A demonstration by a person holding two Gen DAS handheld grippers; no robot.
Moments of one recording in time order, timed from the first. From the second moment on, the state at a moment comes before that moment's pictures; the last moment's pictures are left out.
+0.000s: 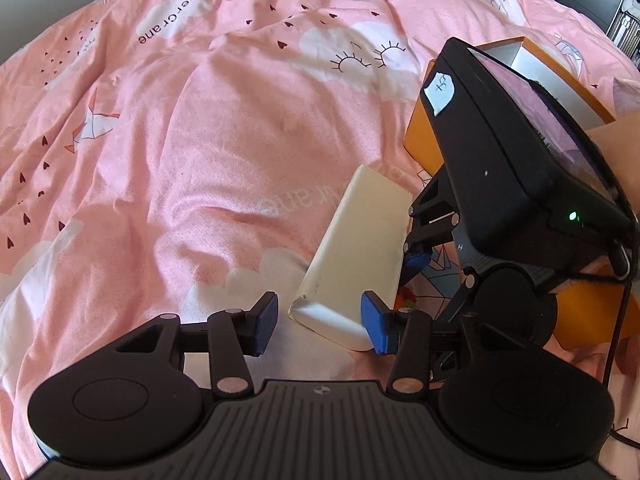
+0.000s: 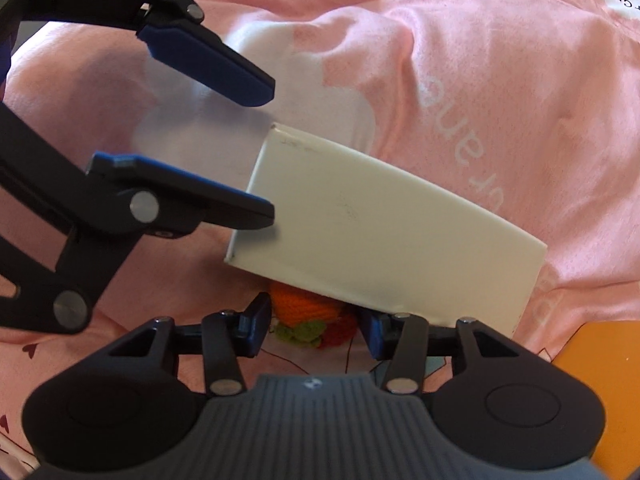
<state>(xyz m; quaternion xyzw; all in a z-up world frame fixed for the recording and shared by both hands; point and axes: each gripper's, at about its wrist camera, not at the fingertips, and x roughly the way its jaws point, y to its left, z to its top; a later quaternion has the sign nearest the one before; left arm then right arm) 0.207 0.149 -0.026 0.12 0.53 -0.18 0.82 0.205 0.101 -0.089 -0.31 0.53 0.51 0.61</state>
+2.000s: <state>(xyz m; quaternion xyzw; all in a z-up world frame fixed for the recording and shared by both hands) 0.204 0.041 -0.069 0.14 0.56 -0.23 0.78 0.248 -0.129 0.022 -0.25 0.48 0.36 0.76</state>
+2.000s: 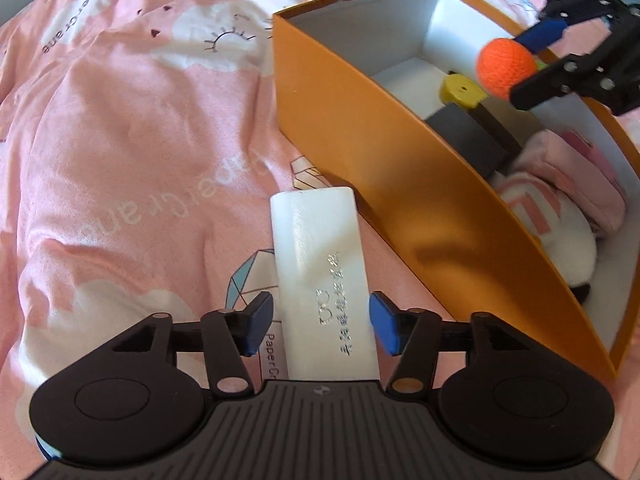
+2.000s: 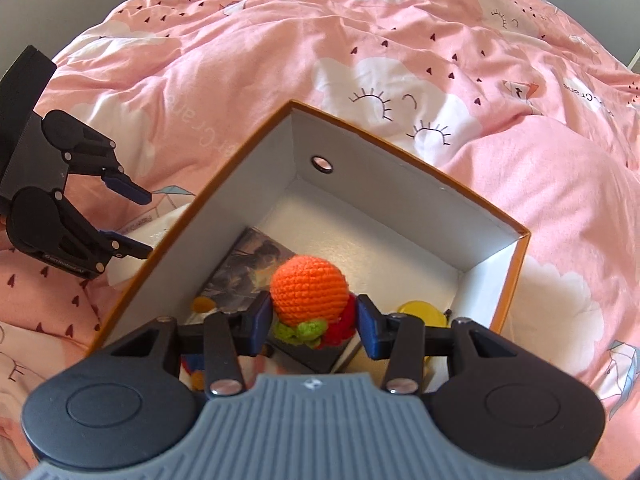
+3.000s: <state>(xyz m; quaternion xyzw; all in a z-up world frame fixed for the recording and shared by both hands) 0.197 0.024 0.030 0.23 0.46 -0.23 0.83 0.258 -0.168 0.026 -0.26 0.45 0.36 0.78</state>
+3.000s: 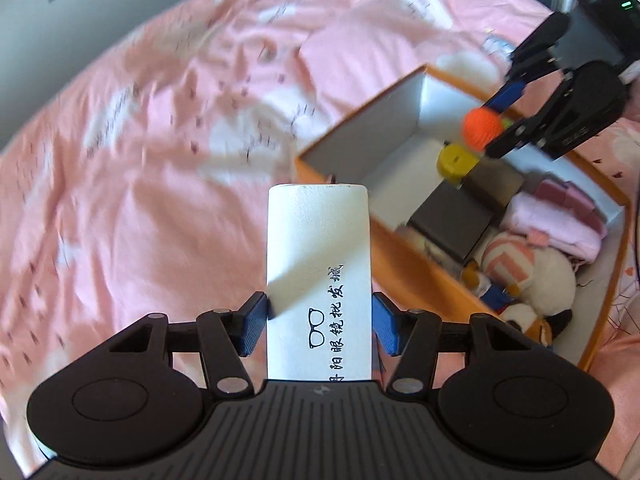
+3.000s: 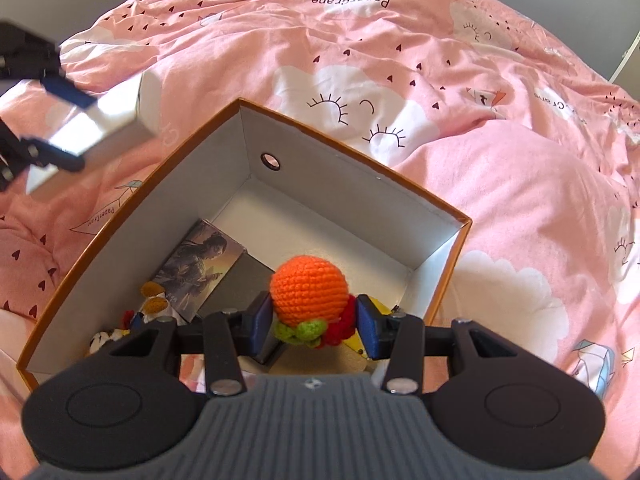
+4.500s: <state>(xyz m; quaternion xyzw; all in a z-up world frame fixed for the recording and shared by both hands) 0.279 -0.139 -0.099 0.54 0.38 -0.42 0.62 0.292 -0.165 -0.008 -0.43 0.37 0.39 0.72</state>
